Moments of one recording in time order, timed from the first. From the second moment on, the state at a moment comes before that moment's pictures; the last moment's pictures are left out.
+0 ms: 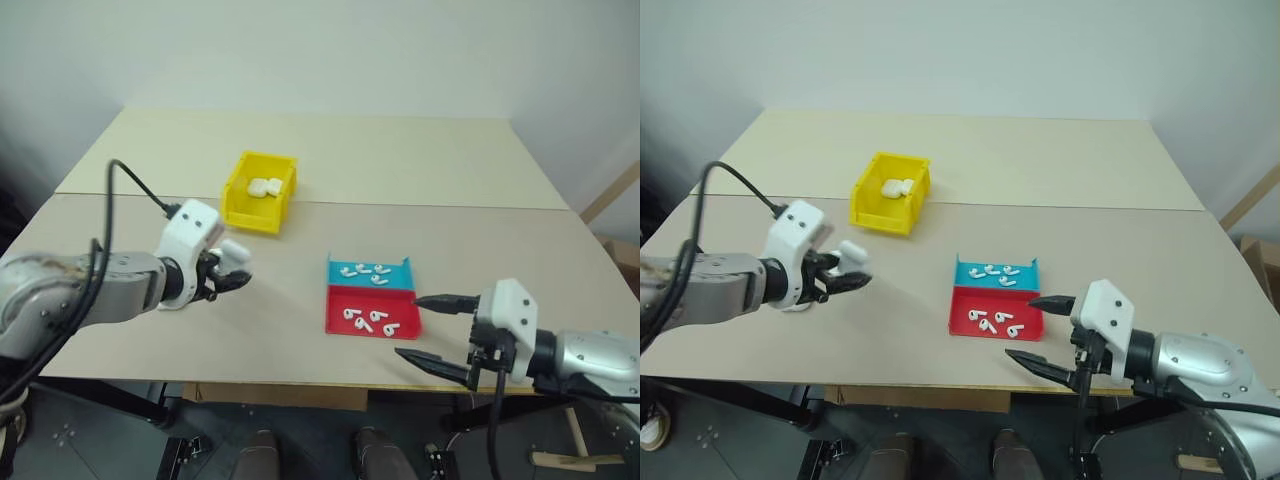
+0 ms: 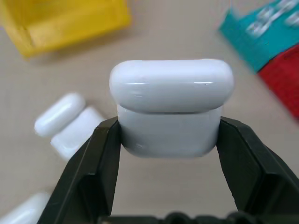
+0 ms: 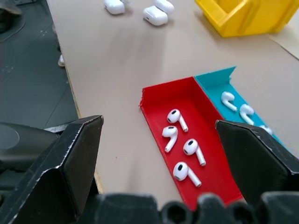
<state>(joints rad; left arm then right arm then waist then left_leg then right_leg) -0.44 1.10 -0.03 -0.44 -1.19 0.92 -0.17 0.03 -0.89 -0.23 -0.69 0.65 0.57 0.91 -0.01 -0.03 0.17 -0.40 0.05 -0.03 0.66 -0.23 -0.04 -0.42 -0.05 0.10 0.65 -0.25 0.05</state>
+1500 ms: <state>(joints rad) -0.35 0.66 -0.02 -0.17 -0.68 0.18 -1.44 -0.87 -0.89 0.79 -0.36 0.05 0.99 1.16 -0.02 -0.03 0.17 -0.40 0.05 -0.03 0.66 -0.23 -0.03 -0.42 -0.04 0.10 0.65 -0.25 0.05</state>
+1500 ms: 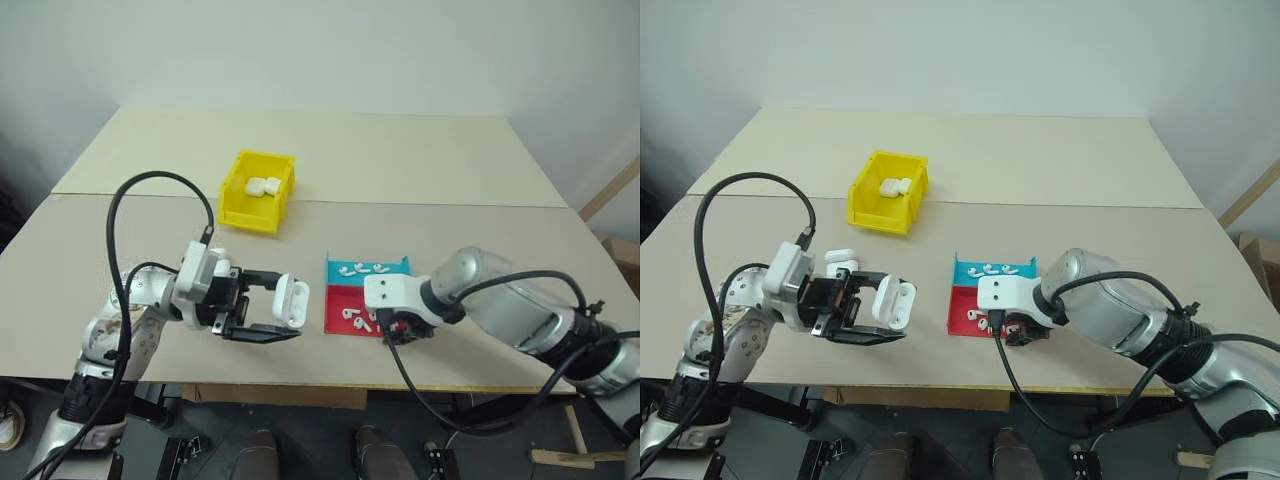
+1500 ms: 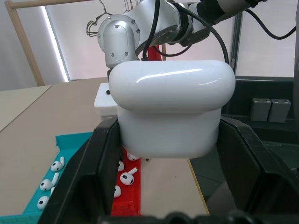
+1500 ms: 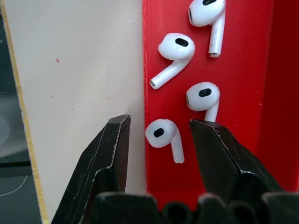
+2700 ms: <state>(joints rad) -0.37 0.66 0.06 -0.22 -0.81 0.31 -1.39 -0.85 -0.79 0.17 -0.41 0.39 1.25 1.32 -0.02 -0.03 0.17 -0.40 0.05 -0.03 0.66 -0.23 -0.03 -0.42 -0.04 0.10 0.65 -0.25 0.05</state>
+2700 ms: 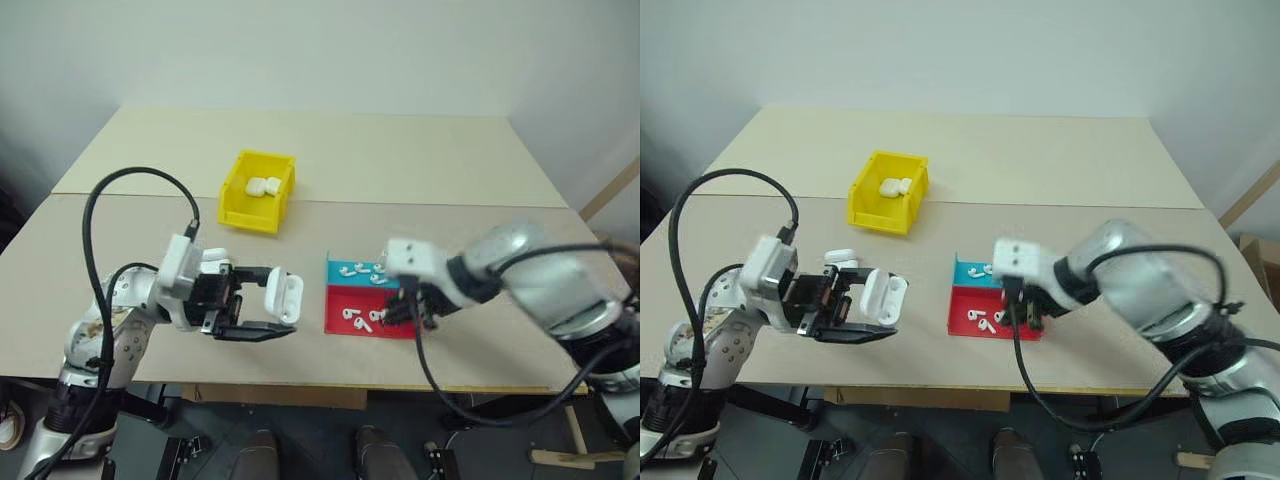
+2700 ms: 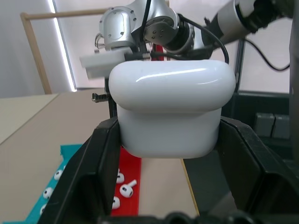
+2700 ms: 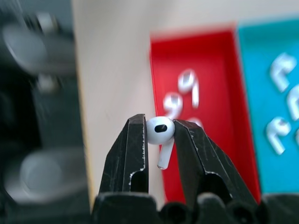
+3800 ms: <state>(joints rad) -0.60 0.52 0.02 -0.11 -0.81 0.47 -1.26 -0.82 -0.25 -0.24 -0.58 0.85 1.30 0.56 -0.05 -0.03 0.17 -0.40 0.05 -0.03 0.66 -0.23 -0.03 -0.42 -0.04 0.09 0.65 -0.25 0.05</state>
